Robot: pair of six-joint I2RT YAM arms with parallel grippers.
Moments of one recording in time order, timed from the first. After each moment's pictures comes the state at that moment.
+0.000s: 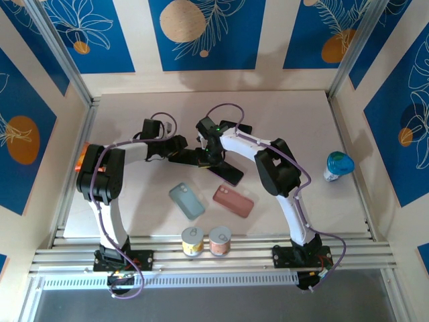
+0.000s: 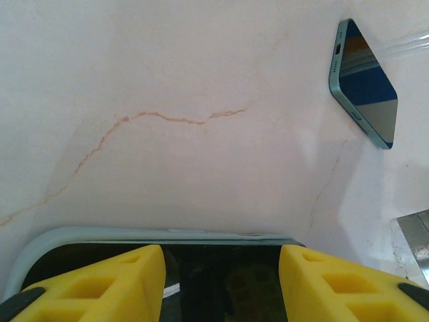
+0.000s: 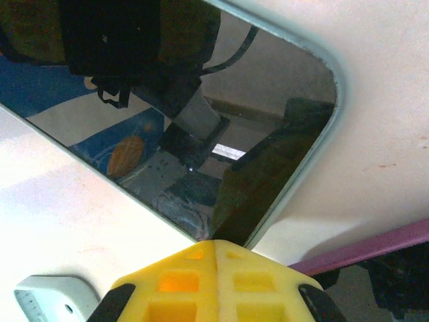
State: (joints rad) left arm -0.21 1.96 1.12 -0.02 0.51 -0.62; right arm 0.68 2.27 1.76 -0.80 -0.30 0.48
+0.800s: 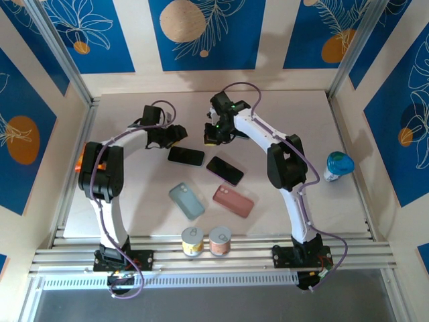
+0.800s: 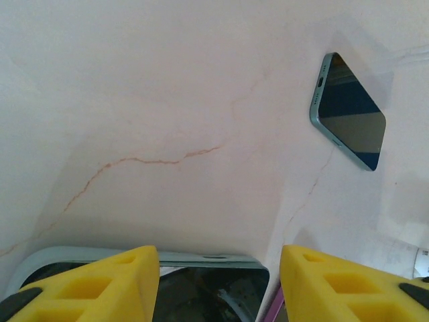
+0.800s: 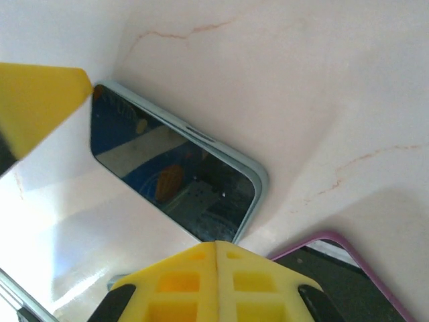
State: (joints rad) left arm -0.21 1.97 1.34 -0.28 0.49 -0.62; right arm 0.53 2.28 2.04 -0.97 -0.39 0.47
